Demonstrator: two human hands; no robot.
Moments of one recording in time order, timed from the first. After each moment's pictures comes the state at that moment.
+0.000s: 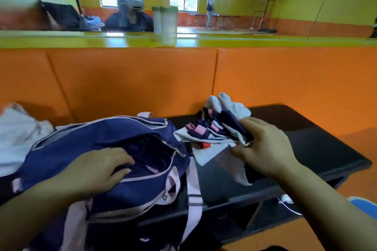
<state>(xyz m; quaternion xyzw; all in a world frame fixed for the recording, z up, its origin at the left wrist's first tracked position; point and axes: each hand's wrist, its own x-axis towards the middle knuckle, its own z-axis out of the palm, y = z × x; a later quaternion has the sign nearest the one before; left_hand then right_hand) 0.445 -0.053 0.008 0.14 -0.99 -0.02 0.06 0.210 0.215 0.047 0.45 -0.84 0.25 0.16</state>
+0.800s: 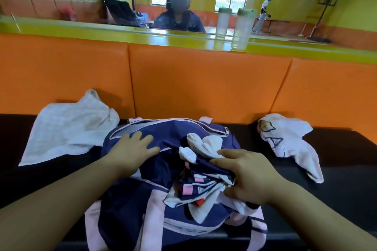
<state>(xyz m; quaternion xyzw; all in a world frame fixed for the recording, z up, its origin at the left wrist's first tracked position) 0.486 -0.164 -0.025 0.23 -0.95 0.20 -0.11 0.285 0.063 0.008 0.70 -0.70 0.06 0.10</state>
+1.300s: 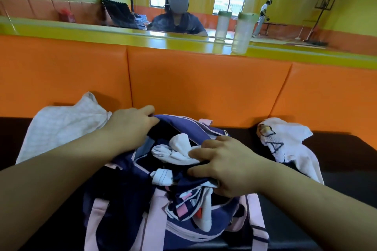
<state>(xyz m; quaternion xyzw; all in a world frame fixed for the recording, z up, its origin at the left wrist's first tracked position) 0.473 -0.173 0.049 0.26 -0.95 0.19 0.05 0.299 0.021 0.044 0.83 -0.53 -0.05 0.15</state>
